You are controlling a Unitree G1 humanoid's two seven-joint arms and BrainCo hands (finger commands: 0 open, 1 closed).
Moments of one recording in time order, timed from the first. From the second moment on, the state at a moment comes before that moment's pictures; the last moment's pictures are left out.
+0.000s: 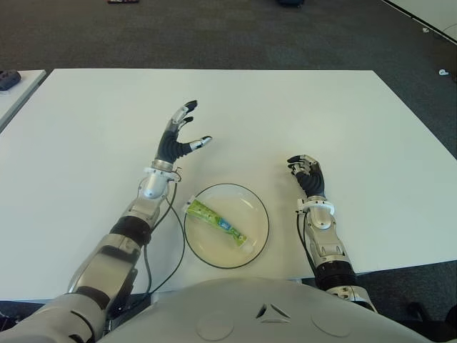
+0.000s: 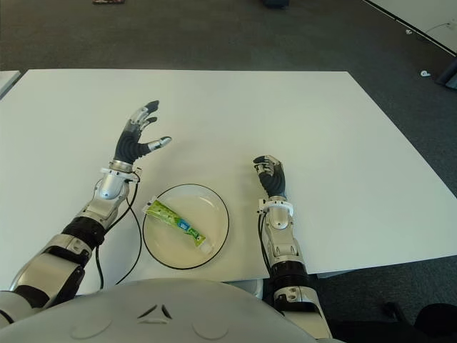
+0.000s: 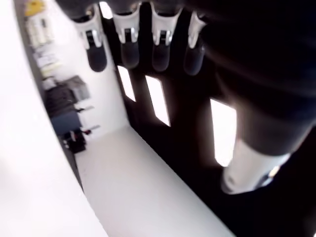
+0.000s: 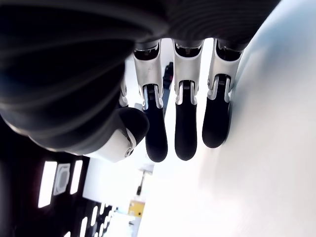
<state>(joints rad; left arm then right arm) -0.24 0.23 -0.19 0.73 -0.17 -0.70 0.07 0.02 -0.11 -0.02 0.35 -0.16 -0.22 -0.18</state>
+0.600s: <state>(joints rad) -0.13 0.10 0.03 0.69 -0.22 -0.49 0.02 0.02 -0.11 -0.02 0.36 -0.16 -0.22 -0.17</state>
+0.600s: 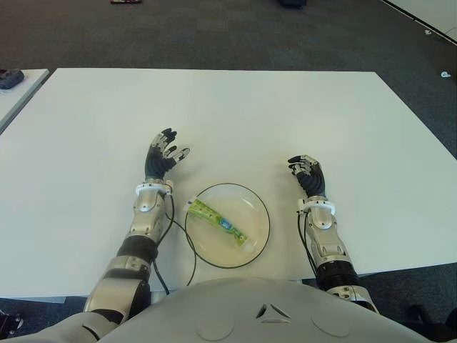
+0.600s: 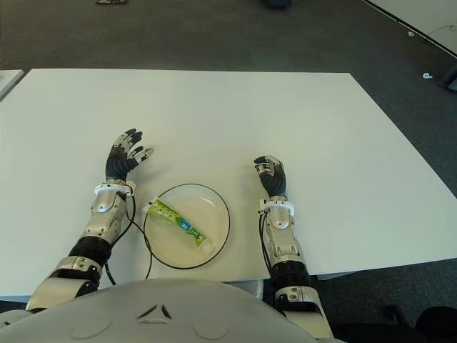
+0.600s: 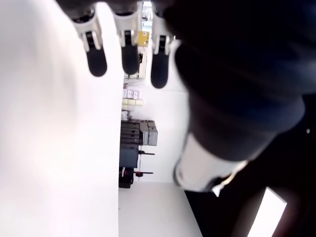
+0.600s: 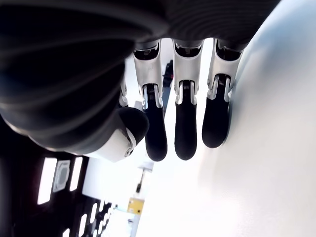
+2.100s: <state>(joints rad) -0.09 0.05 0.15 0.78 -0.08 -0.66 0.12 0.02 -0.11 -0.02 0.35 -0.16 -0.21 -0.16</state>
